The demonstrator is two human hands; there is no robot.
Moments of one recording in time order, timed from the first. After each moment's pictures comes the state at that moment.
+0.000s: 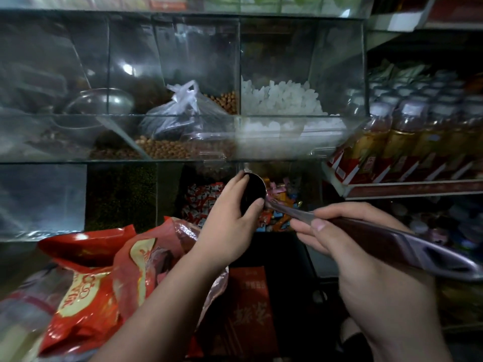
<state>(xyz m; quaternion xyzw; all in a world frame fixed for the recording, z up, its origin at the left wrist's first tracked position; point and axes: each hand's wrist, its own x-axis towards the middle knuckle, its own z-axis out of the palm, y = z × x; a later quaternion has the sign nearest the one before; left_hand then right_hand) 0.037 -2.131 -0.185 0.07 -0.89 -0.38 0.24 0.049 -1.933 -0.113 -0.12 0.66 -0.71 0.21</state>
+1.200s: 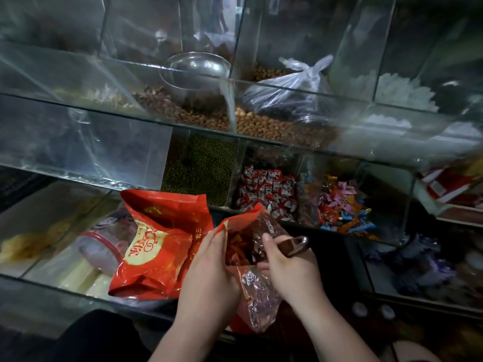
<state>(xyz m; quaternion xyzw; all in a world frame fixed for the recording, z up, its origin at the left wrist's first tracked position) 0.187 -2.190 -0.255 0.30 -0.85 -0.34 0.26 0.071 -2.095 -0.260 -0.15 0.82 -0.52 0.18</state>
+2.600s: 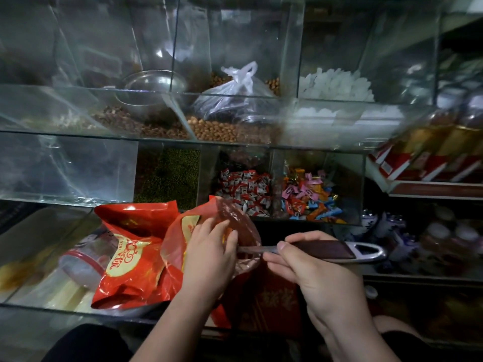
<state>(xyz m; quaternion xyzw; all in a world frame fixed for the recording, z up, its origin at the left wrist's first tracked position) 0.128 -2.173 -0.264 0.30 -0.90 -0.22 0.21 0.089 -1.997 -0.198 -0.04 0.61 -0.77 0.19</state>
